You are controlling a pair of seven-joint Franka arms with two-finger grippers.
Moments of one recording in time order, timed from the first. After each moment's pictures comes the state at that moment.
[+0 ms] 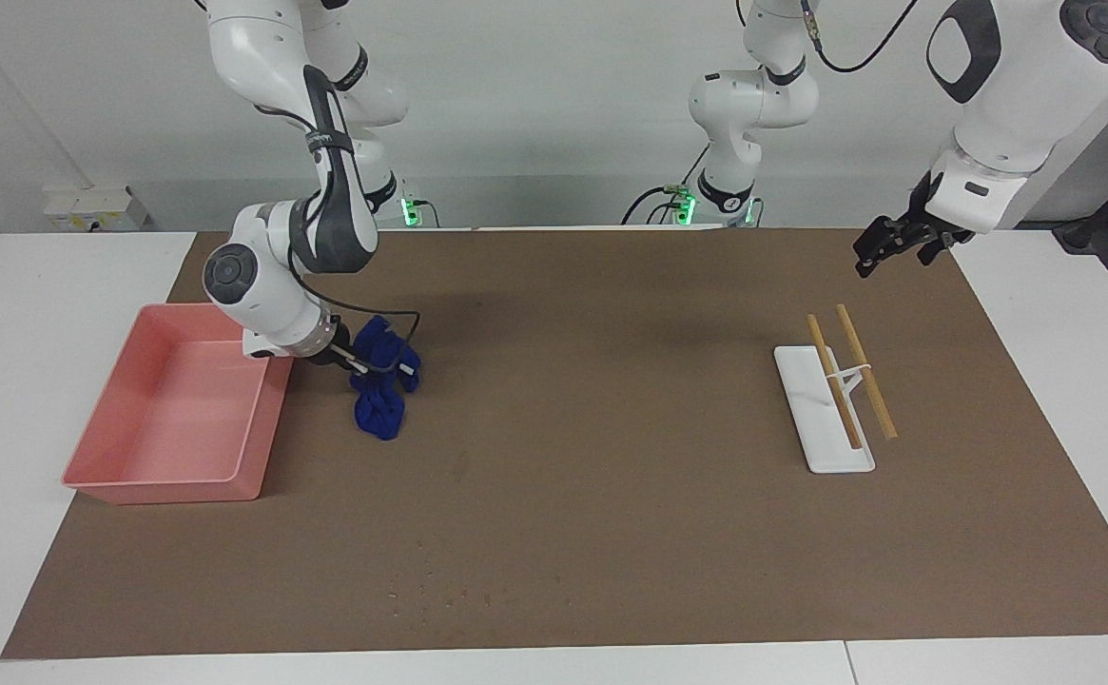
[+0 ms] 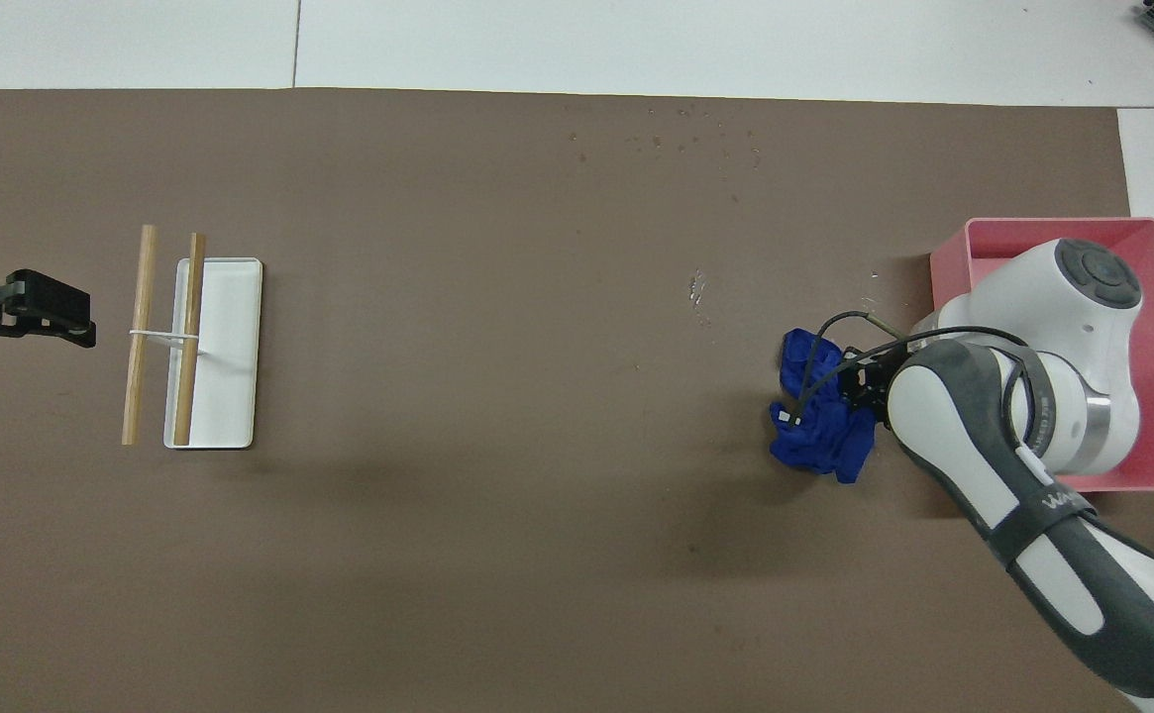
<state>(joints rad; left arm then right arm) -0.08 0.02 0.06 -1.59 0.01 1.52 -0.08 0.02 0.15 0.03 -2.10 0.18 2.00 0.63</state>
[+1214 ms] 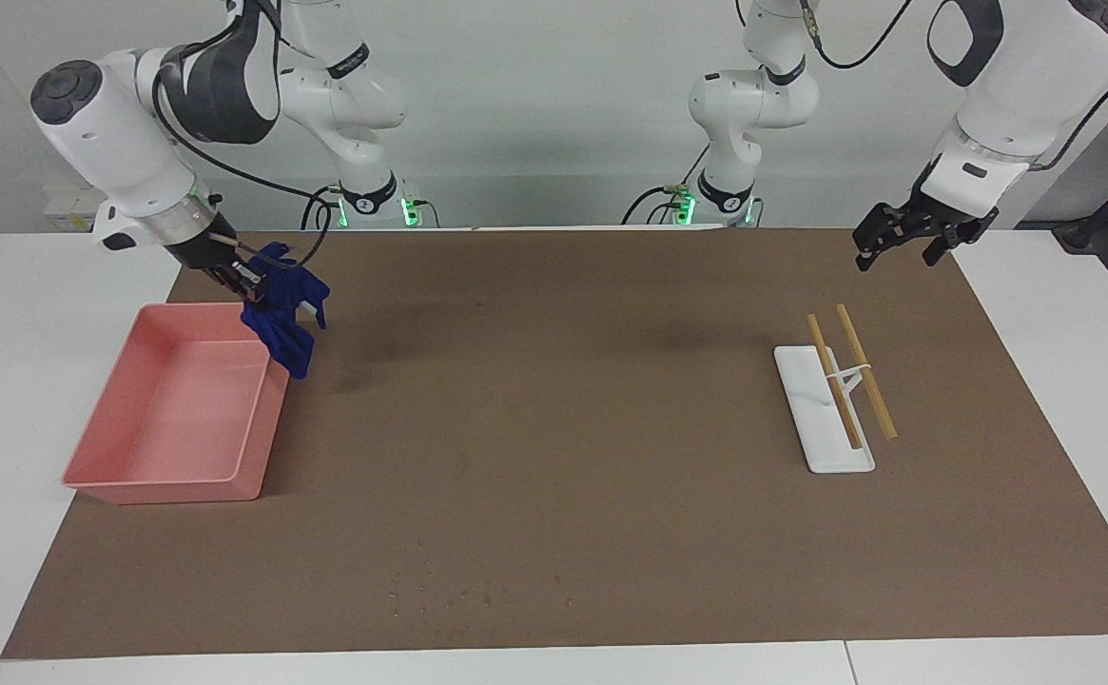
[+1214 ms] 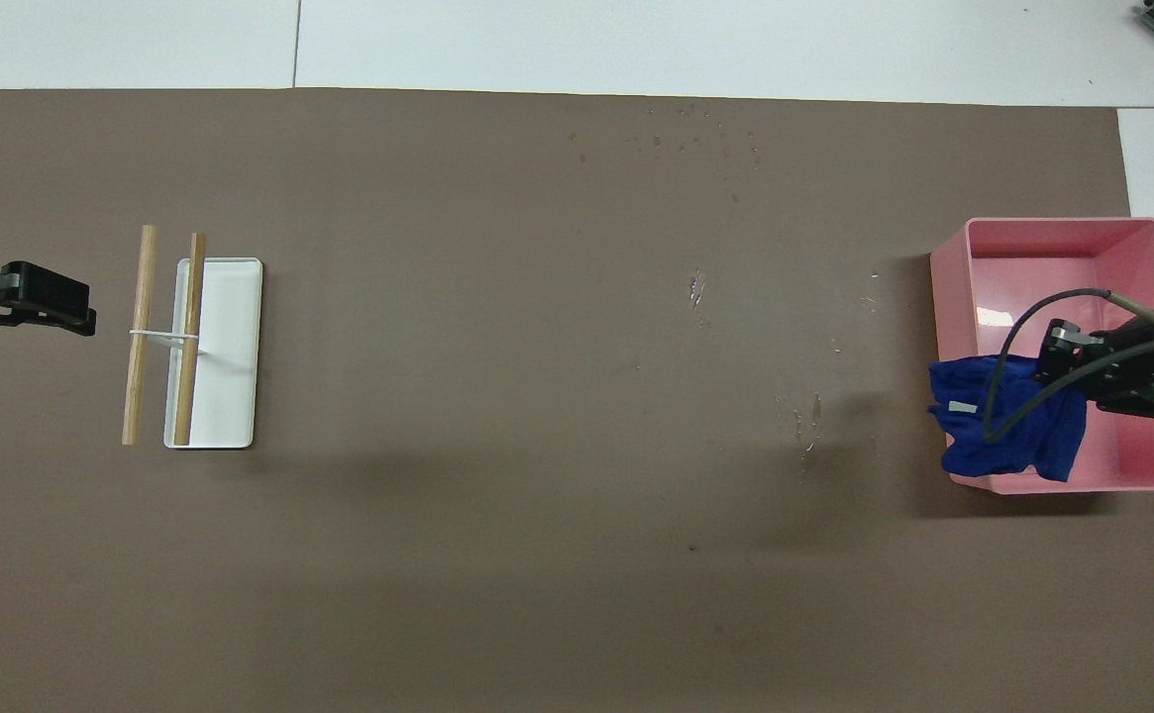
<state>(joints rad) -0.09 0.02 0.05 -1.55 0.00 1.53 -0.04 -0.18 -0.08 0.03 -1.94 0.06 1.79 0.35</state>
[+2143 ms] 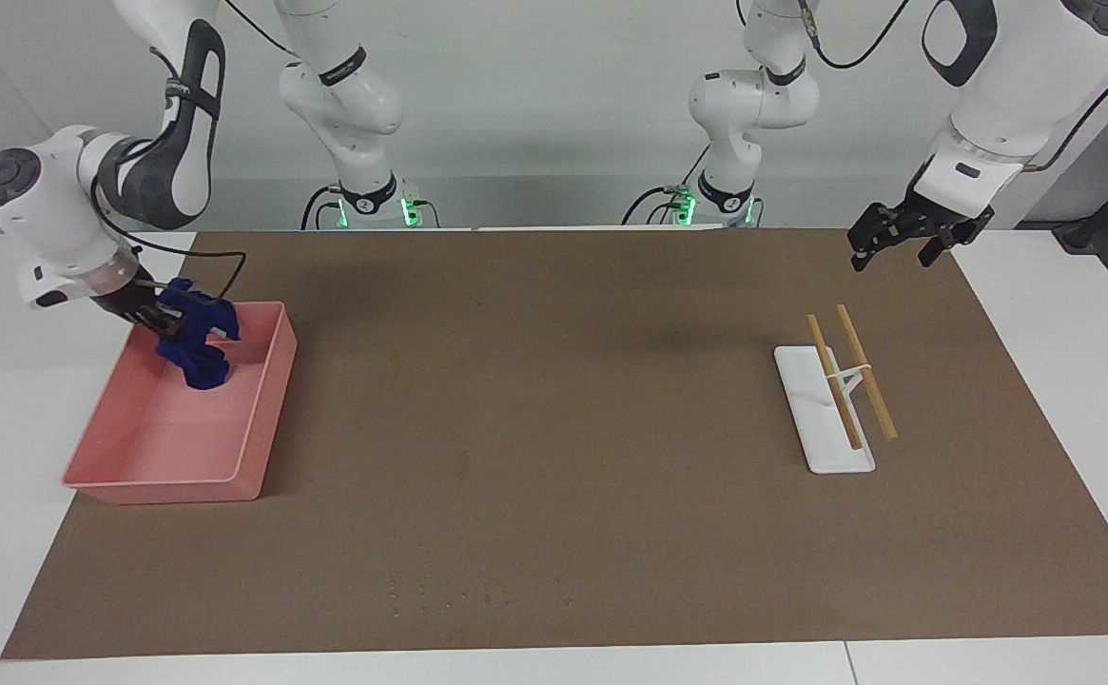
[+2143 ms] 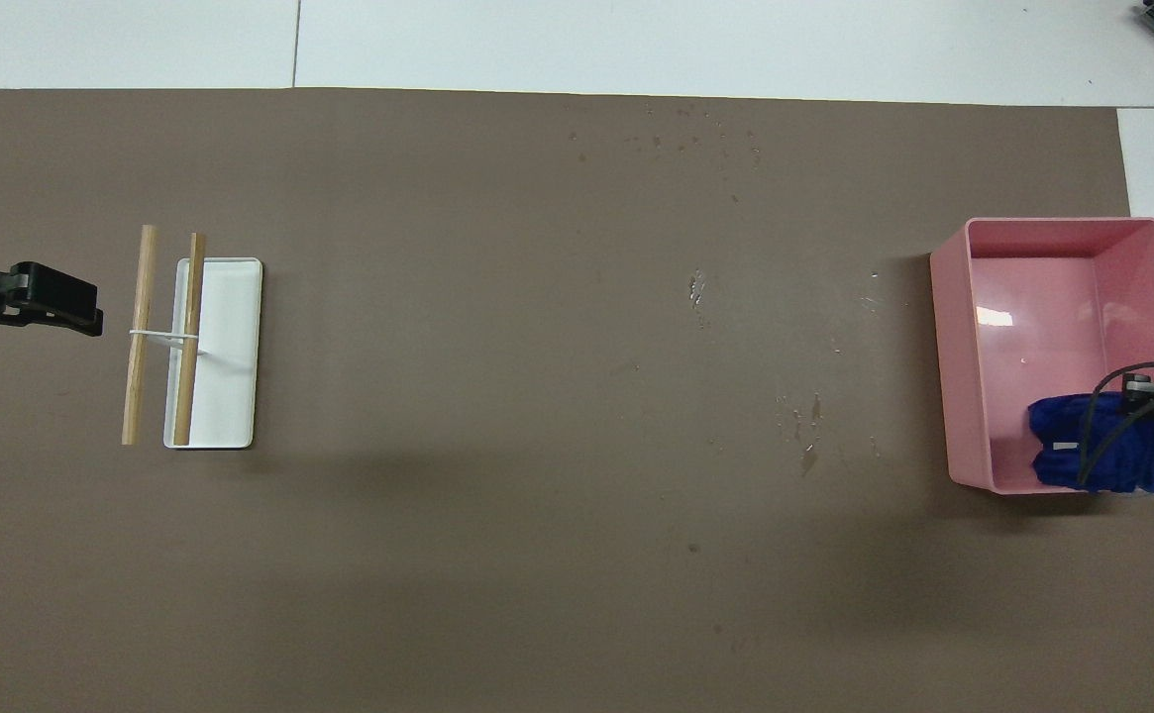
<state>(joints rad) -0.10 0.02 0.06 -1.55 0.00 1.53 -0.04 -0.40 0.07 0.03 -2.05 -0.11 2.03 -0.05</state>
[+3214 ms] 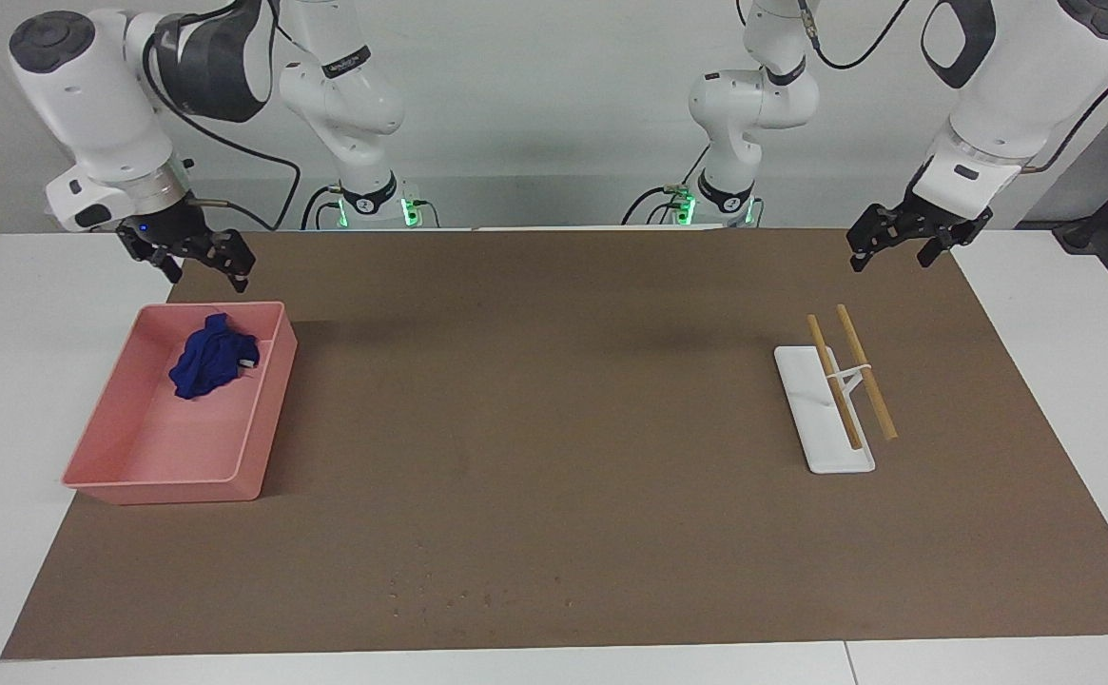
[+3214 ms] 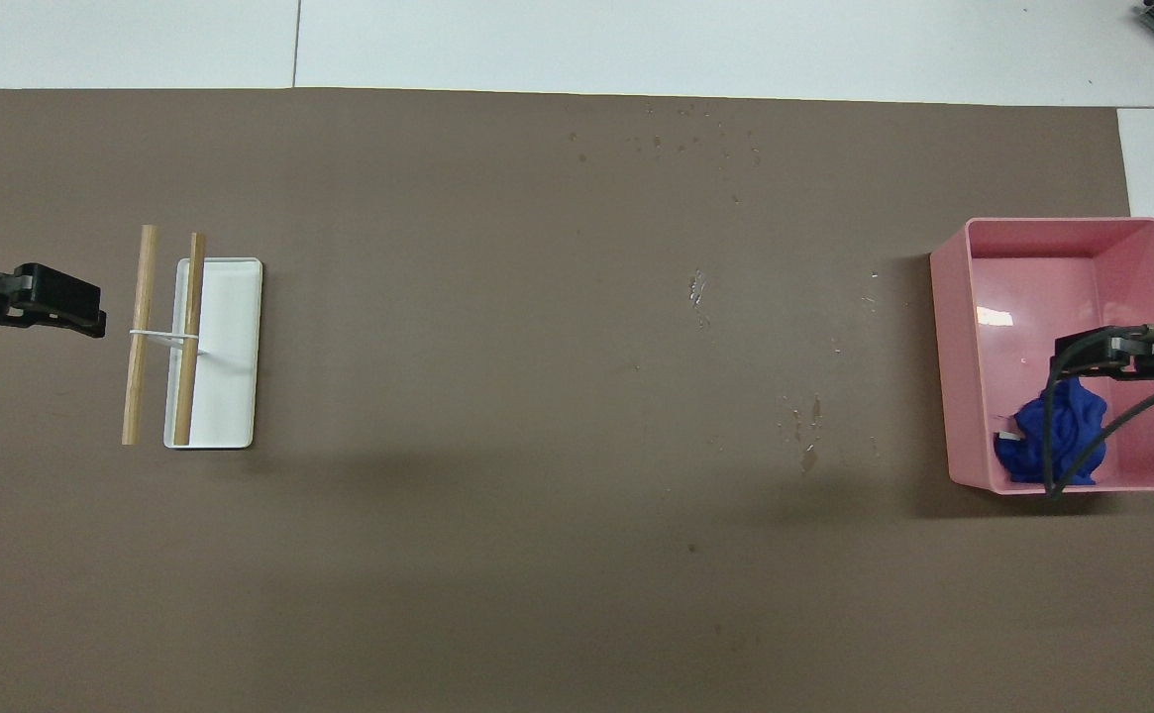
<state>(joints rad) -0.11 0.02 0.05 -1.56 0.00 1.53 -0.04 -0.39 -0.12 0.32 -1.84 -0.03 1.71 0.08</state>
